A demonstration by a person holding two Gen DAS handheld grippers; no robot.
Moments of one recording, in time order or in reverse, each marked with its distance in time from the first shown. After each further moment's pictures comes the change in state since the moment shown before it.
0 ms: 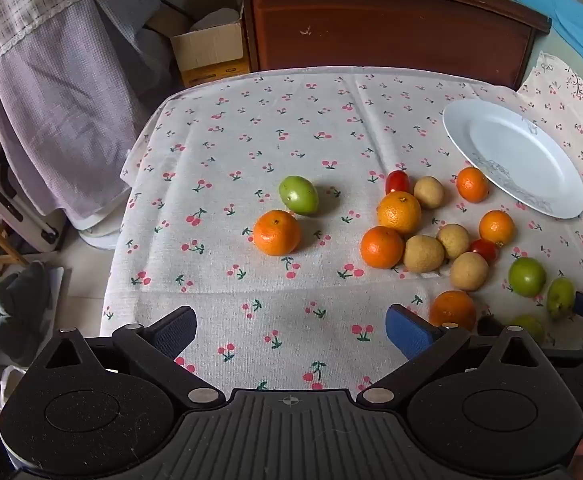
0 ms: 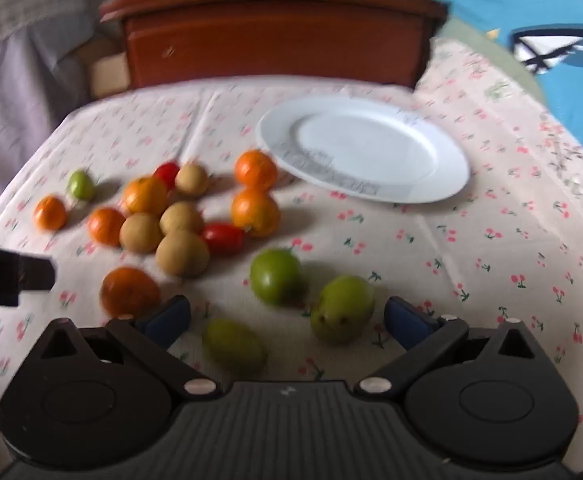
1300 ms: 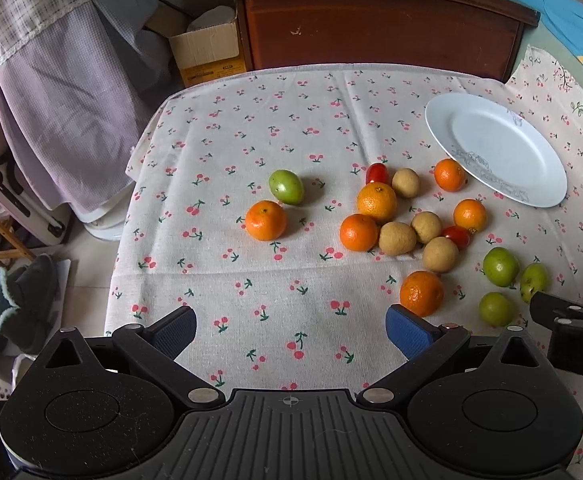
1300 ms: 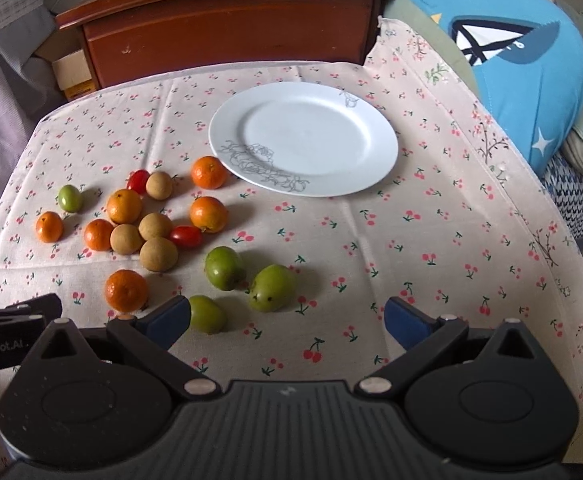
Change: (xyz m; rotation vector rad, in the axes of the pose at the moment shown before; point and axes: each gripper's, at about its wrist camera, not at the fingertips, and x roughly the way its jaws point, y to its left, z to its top) left arm -0.026 -0.011 -0.003 0.011 0.033 0.009; right arm -0.052 -0.020 0.037 0.079 0.173 -0.101
